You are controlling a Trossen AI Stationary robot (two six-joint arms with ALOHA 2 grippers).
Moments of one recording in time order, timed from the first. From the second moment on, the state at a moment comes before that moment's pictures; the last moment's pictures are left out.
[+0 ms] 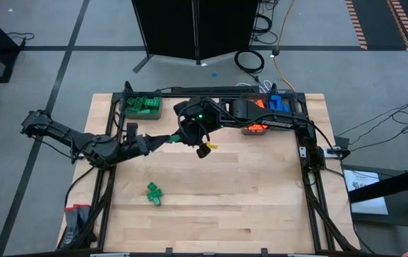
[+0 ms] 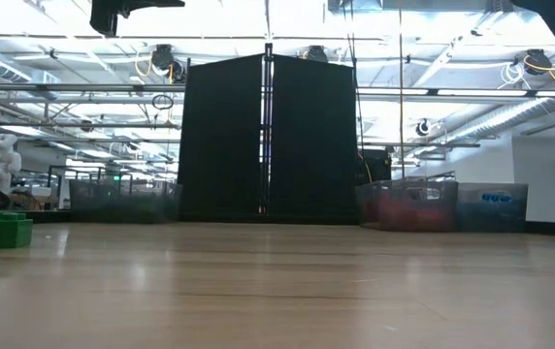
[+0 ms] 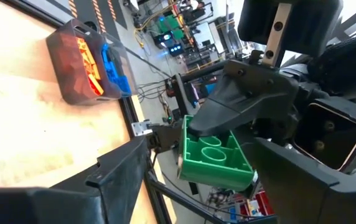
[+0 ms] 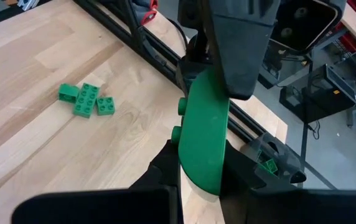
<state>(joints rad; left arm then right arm) -0.38 0.86 0.69 0.12 -0.74 -1.24 -0.05 2.06 2.31 -0.85 -0.13 -0.69</state>
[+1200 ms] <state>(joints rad) -0.38 0.86 0.69 0.12 -0.75 -1.22 -0.07 2.06 2.31 -0.86 -0.11 -0.70</state>
